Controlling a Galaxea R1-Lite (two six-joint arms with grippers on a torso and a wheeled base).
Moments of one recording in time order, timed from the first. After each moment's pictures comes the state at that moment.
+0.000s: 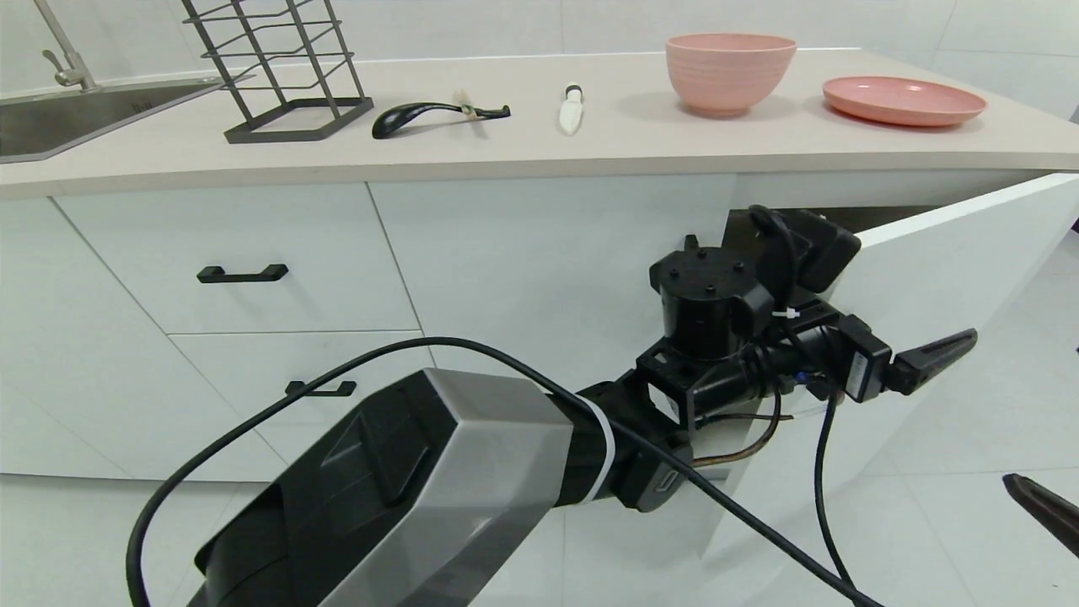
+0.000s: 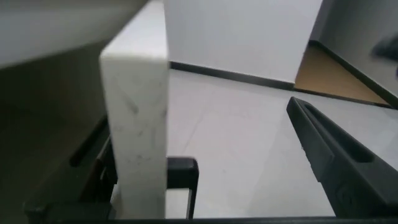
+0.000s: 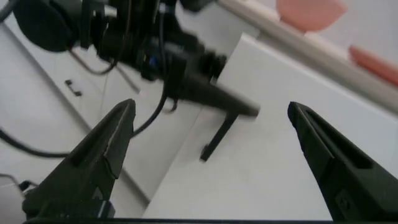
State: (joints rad) left arm -0.96 2.47 -1.85 -0.87 -0.39 -0.06; right arm -0.17 1.03 -0.01 -1.37 0.85 -0.32
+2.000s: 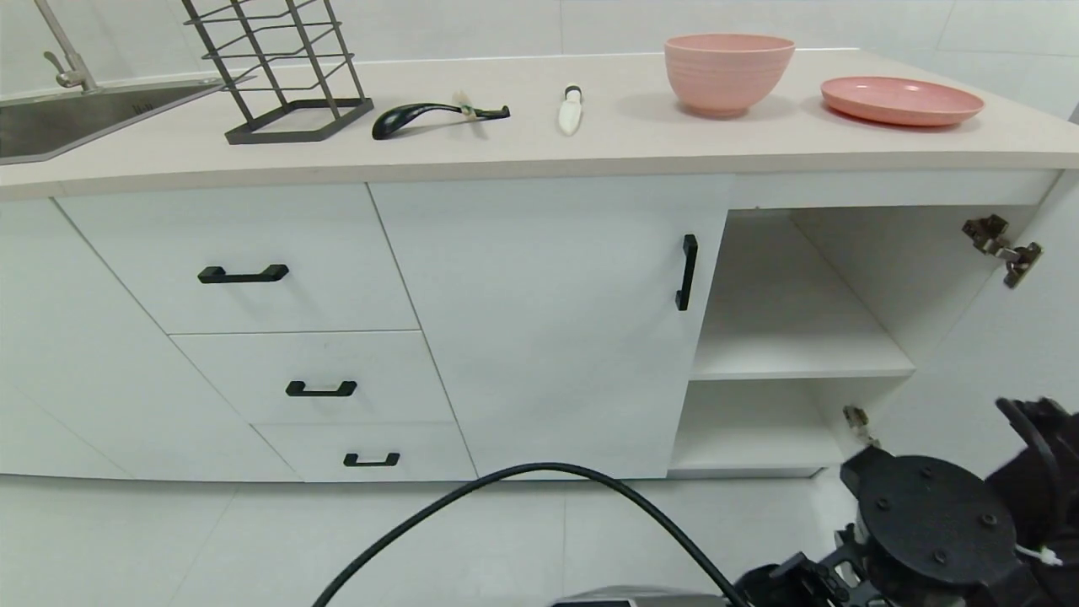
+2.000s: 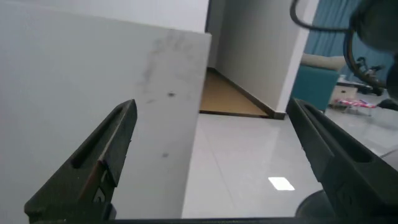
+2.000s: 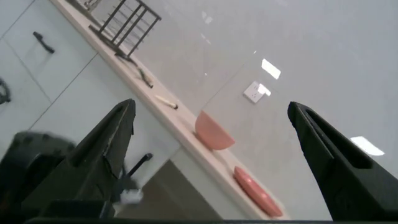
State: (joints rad) left arm -1.23 2.68 -1.99 -1.11 -0.49 -0.21; right arm -0.16 0.66 -0.18 -1.37 0.81 -0.31
